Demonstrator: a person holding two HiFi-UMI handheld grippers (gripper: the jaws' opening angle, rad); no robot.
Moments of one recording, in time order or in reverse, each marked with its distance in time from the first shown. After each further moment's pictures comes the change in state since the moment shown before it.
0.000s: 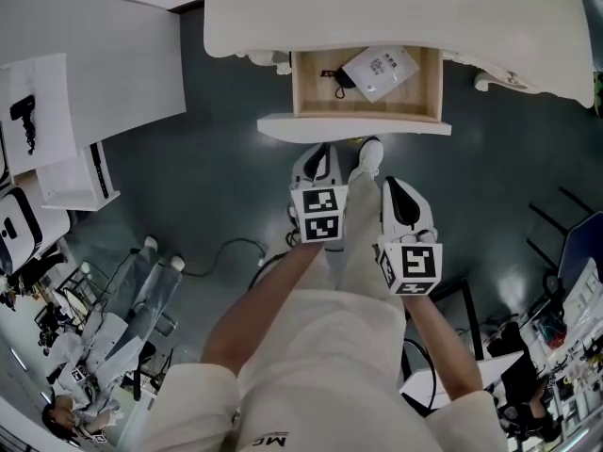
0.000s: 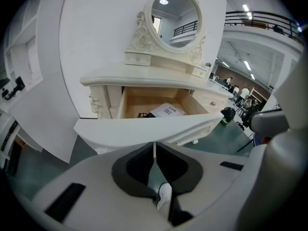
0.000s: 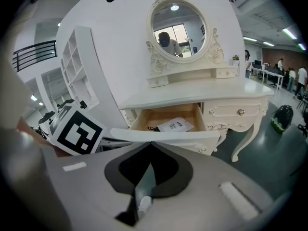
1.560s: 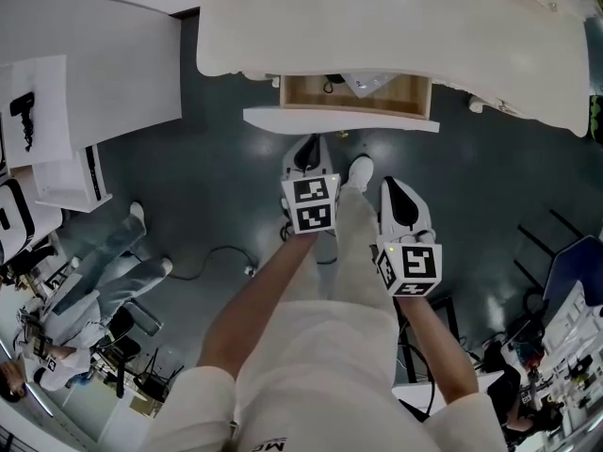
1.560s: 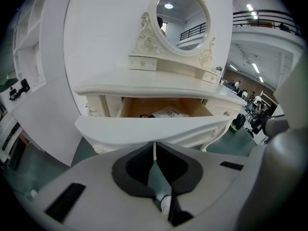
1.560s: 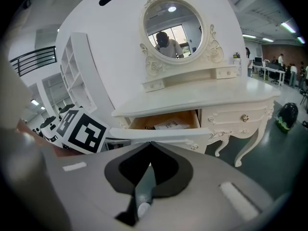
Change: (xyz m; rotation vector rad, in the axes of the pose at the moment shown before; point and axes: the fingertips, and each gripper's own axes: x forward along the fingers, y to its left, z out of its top) left arm 0.043 0.003 0.054 -0.043 -0.055 0.085; right arm 0.023 -0.046 0.038 0.022 -0.029 0.036
